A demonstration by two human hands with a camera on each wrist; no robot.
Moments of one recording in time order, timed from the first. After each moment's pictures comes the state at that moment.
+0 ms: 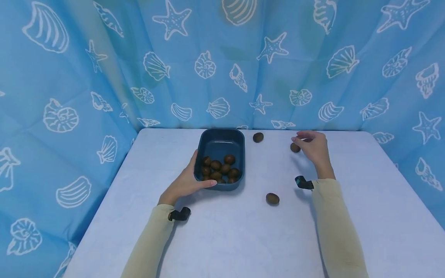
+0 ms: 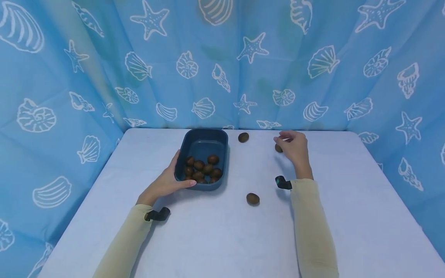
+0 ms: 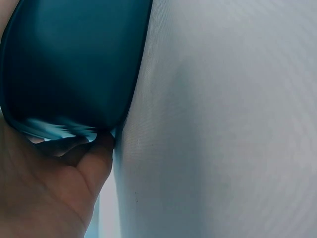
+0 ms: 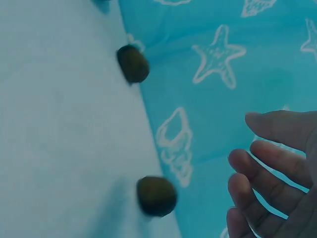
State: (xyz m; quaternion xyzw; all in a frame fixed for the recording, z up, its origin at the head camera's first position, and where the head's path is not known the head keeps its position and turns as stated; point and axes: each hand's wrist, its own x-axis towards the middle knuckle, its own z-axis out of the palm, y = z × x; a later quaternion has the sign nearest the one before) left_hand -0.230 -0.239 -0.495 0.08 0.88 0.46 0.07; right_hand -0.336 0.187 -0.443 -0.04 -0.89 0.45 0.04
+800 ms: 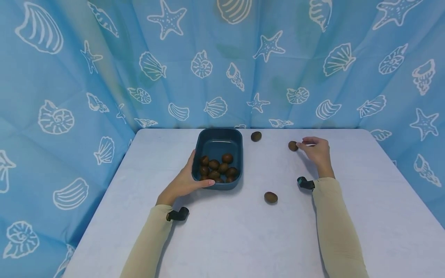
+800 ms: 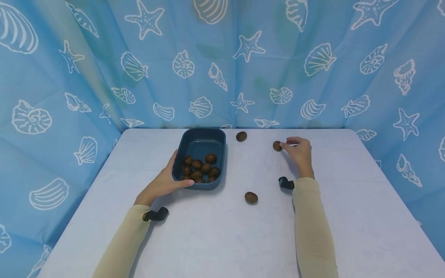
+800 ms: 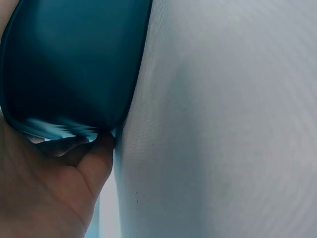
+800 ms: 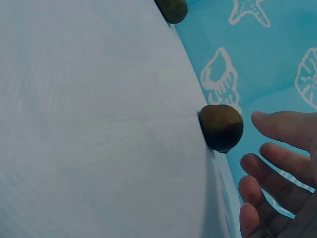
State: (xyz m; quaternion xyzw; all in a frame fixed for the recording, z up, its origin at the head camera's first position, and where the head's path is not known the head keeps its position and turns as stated) left_hand -0.230 -0.243 -0.499 0.10 0.89 0.45 0.06; right_hand -0.352 0.218 -0.490 -0.10 -0.88 0.47 0.04
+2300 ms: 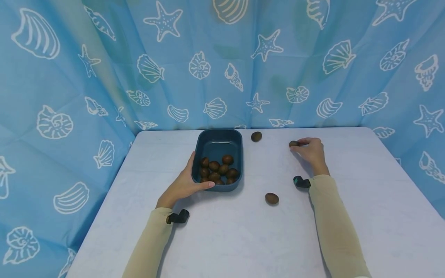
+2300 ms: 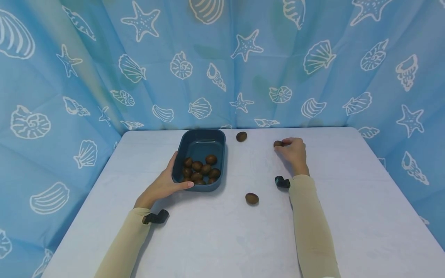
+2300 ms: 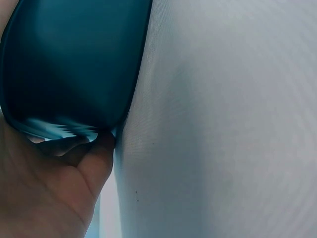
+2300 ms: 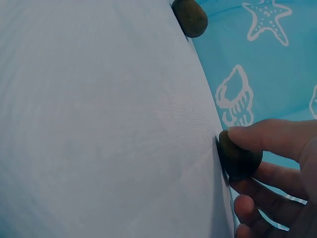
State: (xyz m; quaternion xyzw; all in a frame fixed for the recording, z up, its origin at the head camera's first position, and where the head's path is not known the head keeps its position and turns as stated) left_hand -0.229 -0.243 -0.497 0.09 0.89 0.45 0.07; right_hand -0.361 0.205 -0.493 -0.08 -0.89 0.44 0.00
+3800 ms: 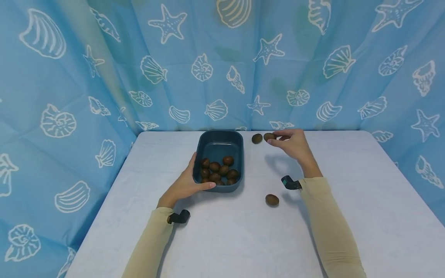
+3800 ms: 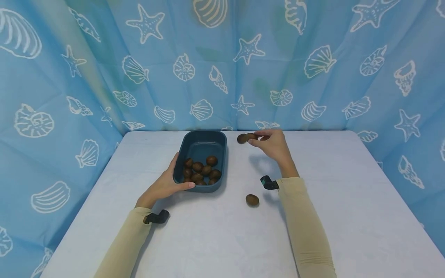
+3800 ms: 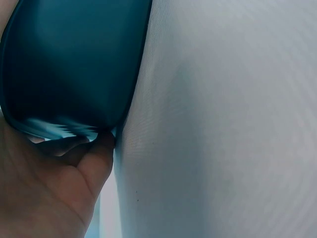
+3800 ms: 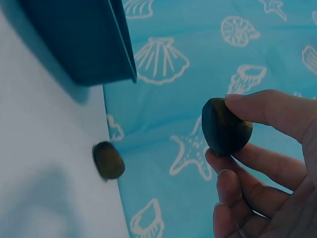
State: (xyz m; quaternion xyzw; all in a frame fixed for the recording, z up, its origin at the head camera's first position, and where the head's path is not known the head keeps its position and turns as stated) left_hand -0.230 -0.245 -0.499 0.11 0.88 0.45 0.06; right_hand -0.324 0.134 -0.419 0.06 -0.89 0.46 0.02
